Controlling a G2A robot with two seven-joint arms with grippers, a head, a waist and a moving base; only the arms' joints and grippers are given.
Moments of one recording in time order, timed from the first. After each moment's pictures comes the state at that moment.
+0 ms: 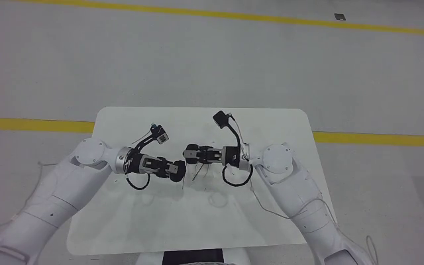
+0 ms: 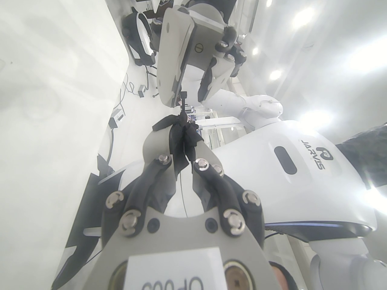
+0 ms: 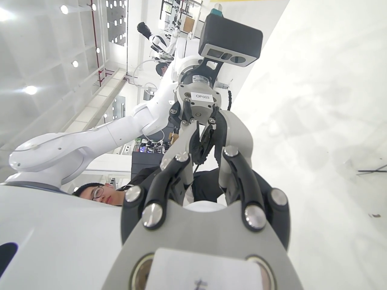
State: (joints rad) left arm 1.11 -1.00 -0.98 -1.37 -0.69 -0.34 -1.39; right arm -1.16 -1.17 1.04 -1.64 0.12 -0.13 1.00
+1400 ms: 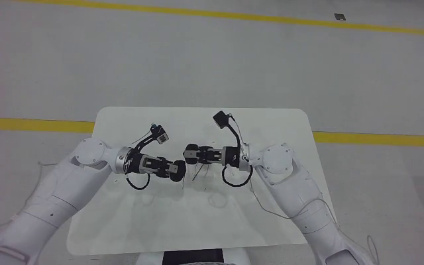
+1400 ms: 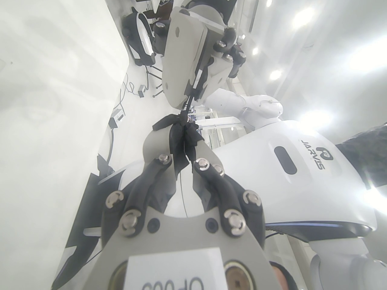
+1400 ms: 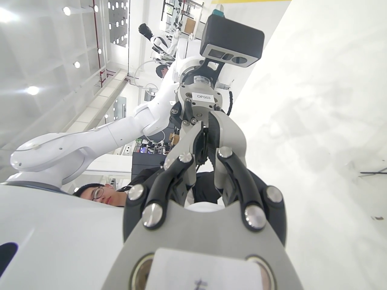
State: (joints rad) left arm 1.11 -1.00 -0.98 -1.37 -0.69 -0.34 -1.39; right arm -1.16 -1.16 1.02 -1.64 0.14 -0.14 0.98
